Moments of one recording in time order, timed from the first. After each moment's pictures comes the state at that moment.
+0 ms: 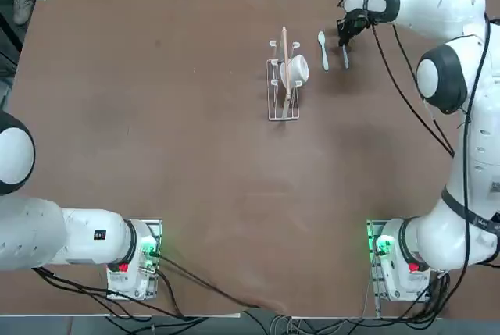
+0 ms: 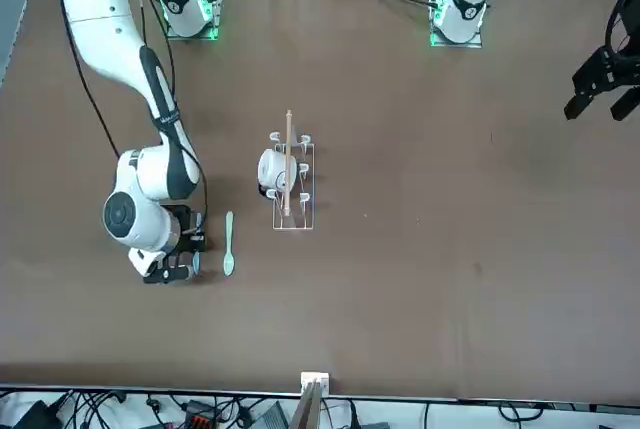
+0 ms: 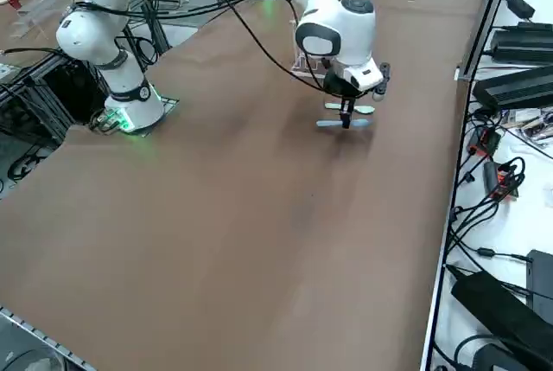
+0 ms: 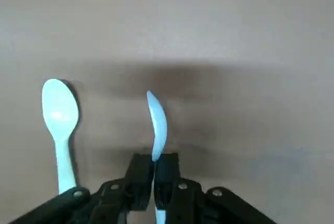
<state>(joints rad) 0.23 0.76 -0.06 -1.52 0.15 2.26 0.00</state>
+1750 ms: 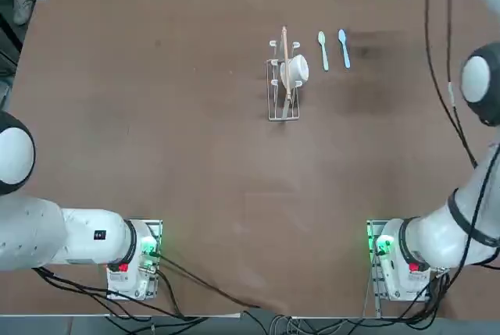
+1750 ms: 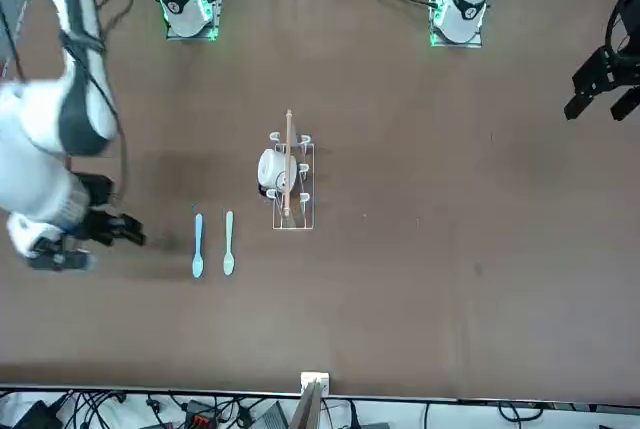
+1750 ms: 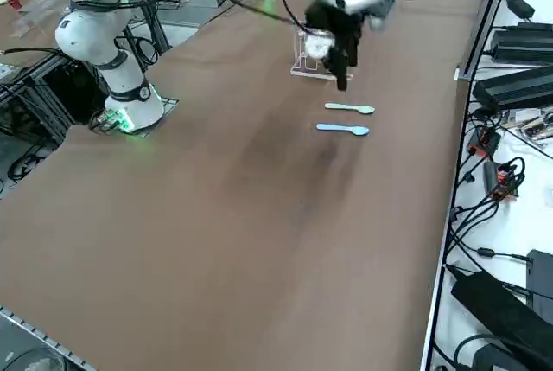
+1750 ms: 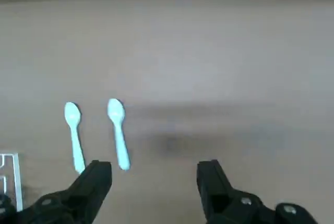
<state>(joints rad) 0.17 0.36 -0.21 -1.47 0.10 1.93 -0.01</state>
